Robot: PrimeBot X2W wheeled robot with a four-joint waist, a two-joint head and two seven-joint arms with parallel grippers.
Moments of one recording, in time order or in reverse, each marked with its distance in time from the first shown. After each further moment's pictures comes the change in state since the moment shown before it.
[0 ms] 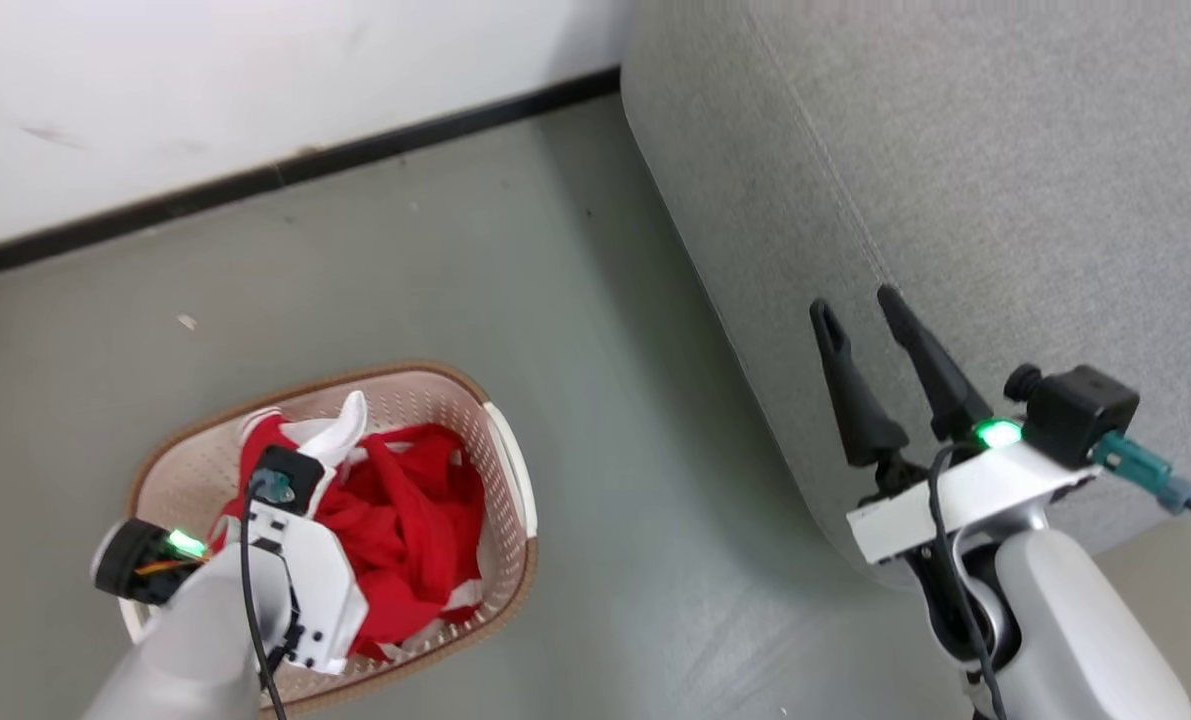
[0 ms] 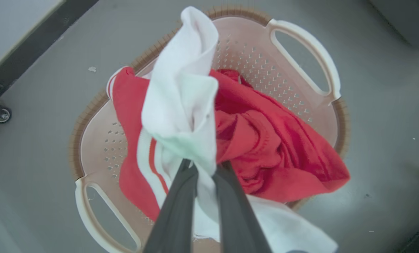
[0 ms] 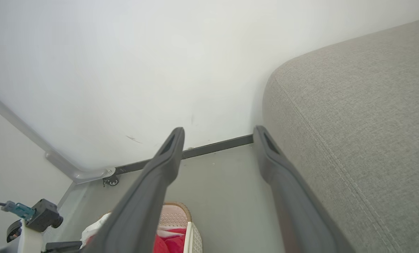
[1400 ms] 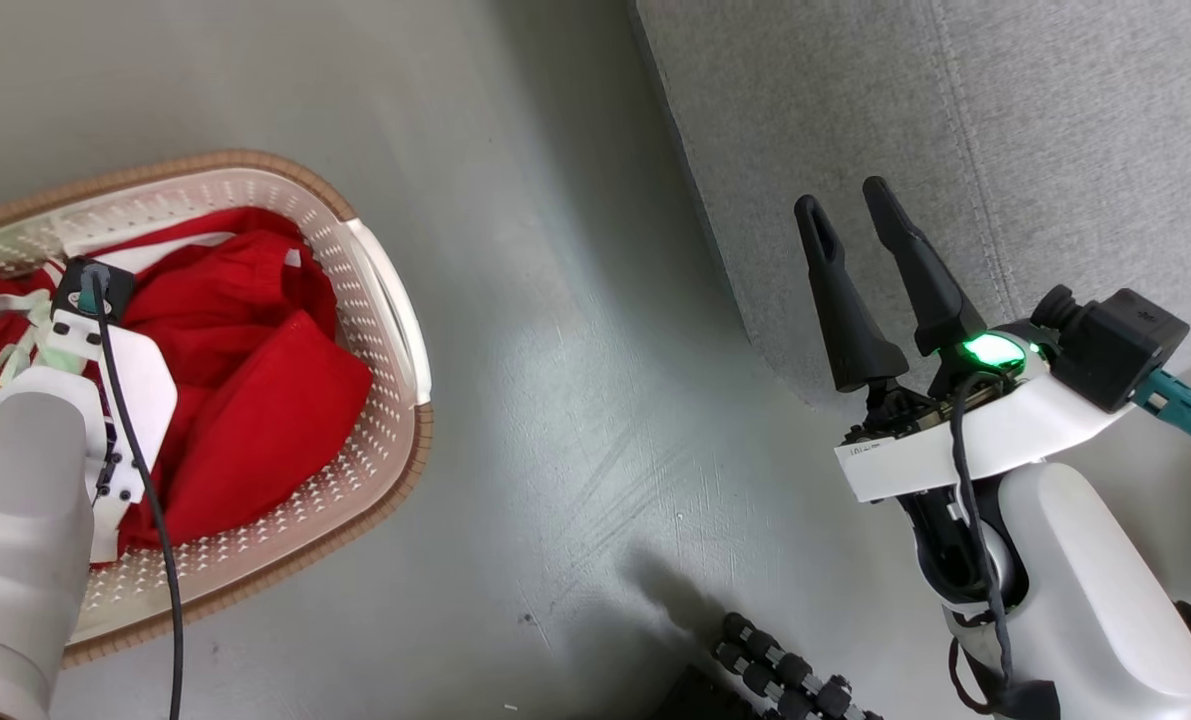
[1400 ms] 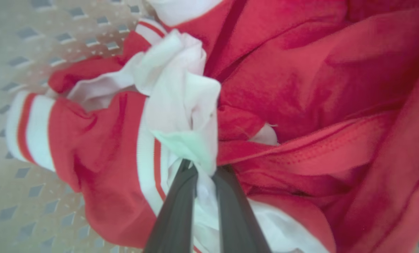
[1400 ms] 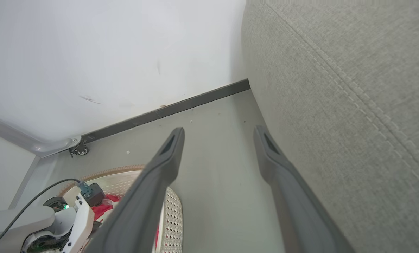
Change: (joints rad) left arm -0.286 0.170 0.000 0.034 0.103 0.126 0.351; right arm -0.076 0.007 0.039 -0.148 0.100 0.000 0.001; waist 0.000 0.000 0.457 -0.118
